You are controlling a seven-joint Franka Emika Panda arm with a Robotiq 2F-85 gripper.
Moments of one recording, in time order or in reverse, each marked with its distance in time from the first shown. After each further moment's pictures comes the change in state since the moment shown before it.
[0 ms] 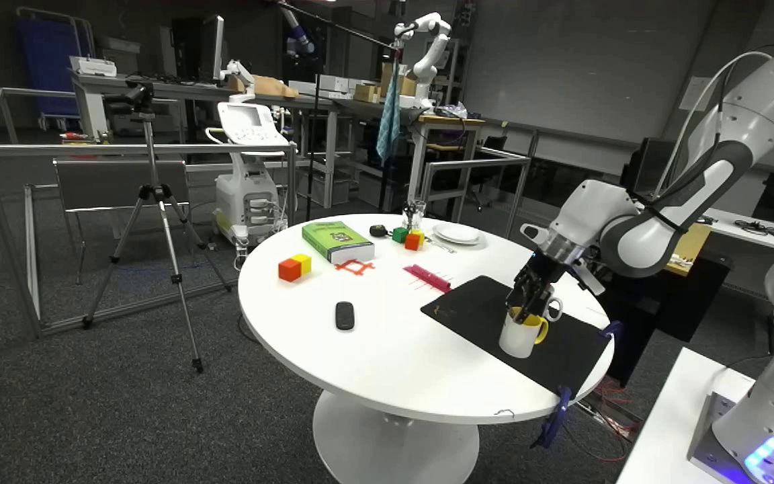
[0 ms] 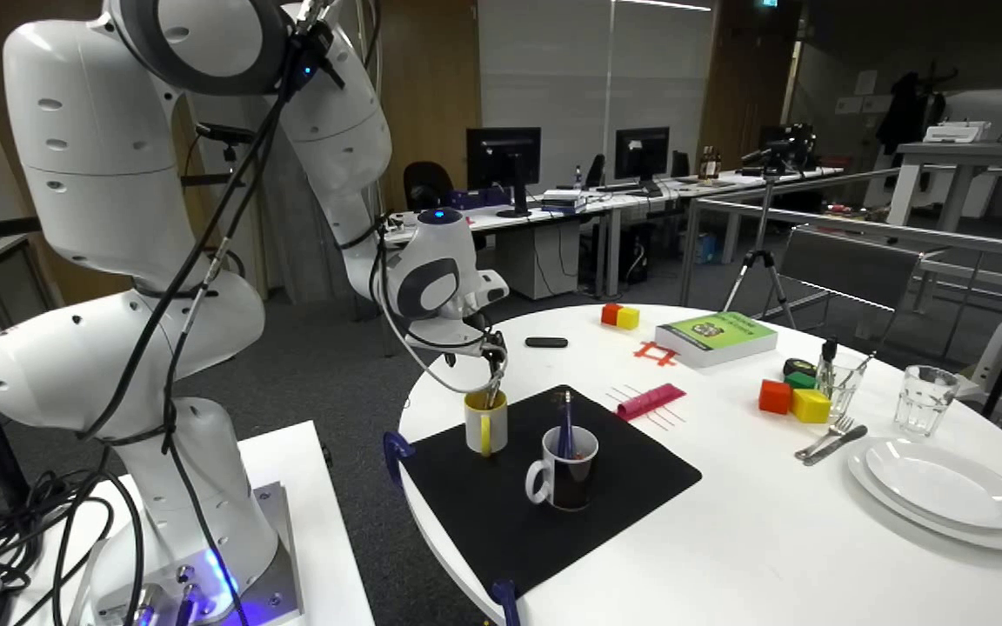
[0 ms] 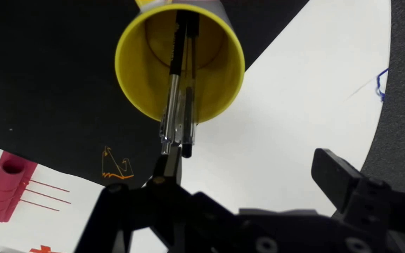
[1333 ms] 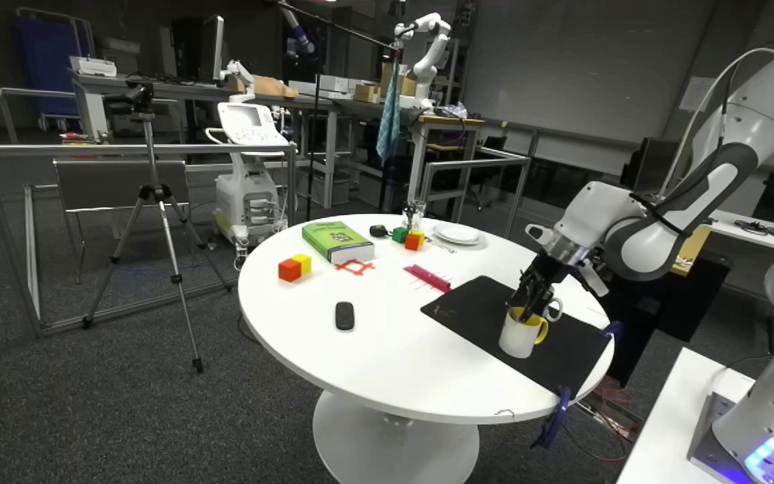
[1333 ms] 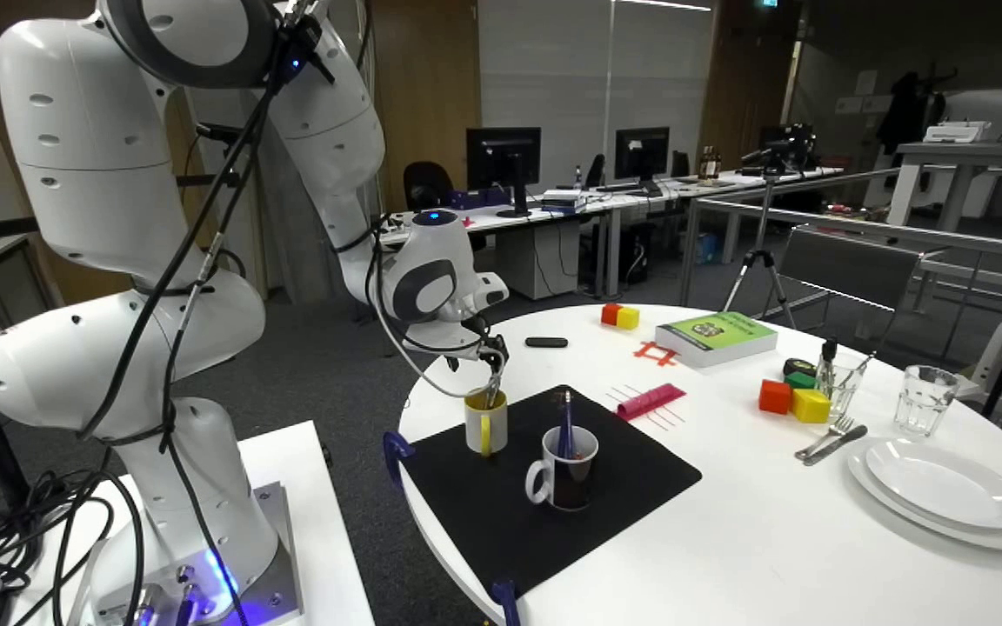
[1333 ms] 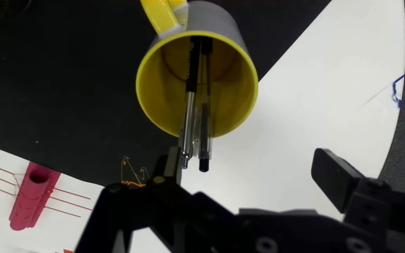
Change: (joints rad) arm -0.013 -0.046 -0.003 -0.028 0.000 0.026 0.035
